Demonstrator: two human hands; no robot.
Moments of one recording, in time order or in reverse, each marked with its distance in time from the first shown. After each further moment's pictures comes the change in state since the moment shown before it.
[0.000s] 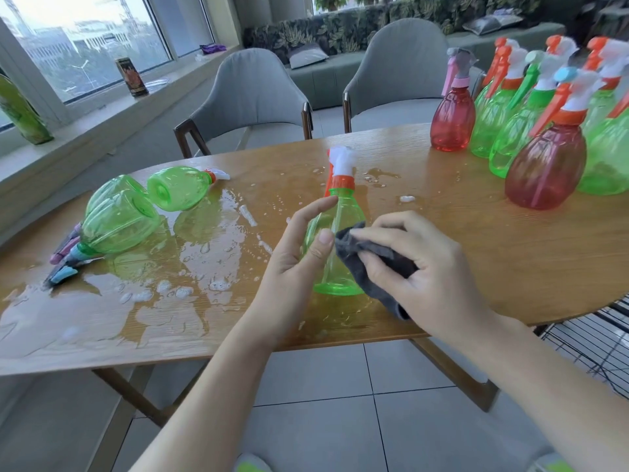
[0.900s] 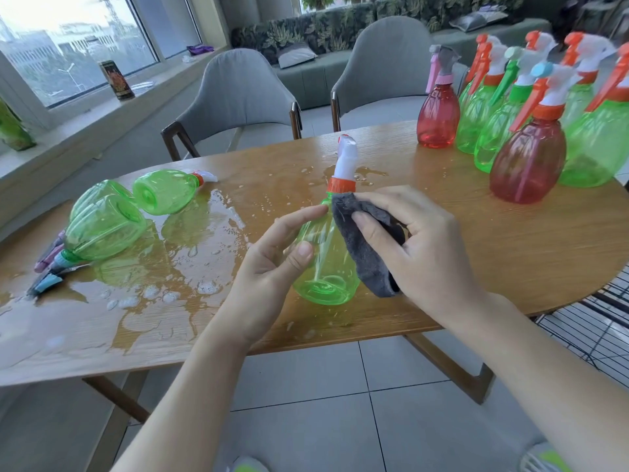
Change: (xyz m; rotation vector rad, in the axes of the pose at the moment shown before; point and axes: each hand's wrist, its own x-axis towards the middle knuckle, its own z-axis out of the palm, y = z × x) left_hand 0.001 -0.005 -0.014 -0.090 -0.061 0.023; right_hand 0.018 0.001 -0.007 0.001 0.110 0.079
